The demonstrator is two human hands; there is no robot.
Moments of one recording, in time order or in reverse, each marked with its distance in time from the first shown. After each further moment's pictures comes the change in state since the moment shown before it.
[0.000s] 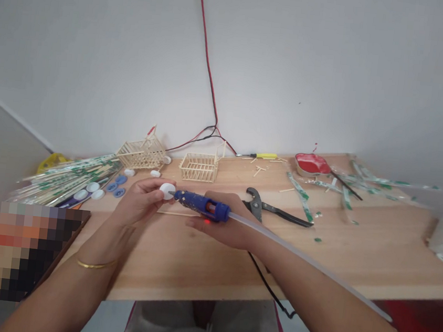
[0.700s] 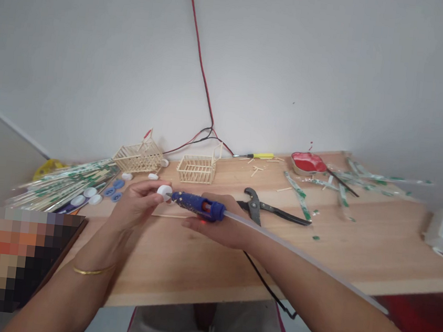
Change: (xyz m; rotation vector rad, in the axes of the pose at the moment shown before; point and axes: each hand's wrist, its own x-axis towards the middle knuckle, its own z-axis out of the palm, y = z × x) left_hand 0.001 0.003 0.001 0.138 0.071 0.051; right_hand 0.002 0.000 0.005 0.053 0.006 -0.002
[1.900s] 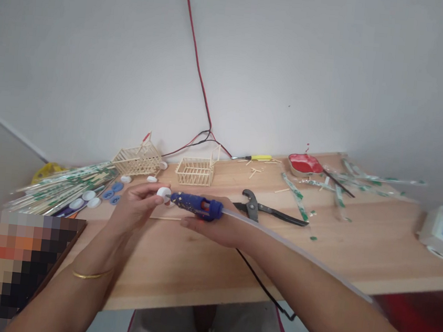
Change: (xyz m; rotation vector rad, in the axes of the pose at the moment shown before) left_hand 0.001 -0.005 -0.003 0.043 0.017 0.034; right_hand 0.004 0.013 0.006 0.034 -0.009 0.054
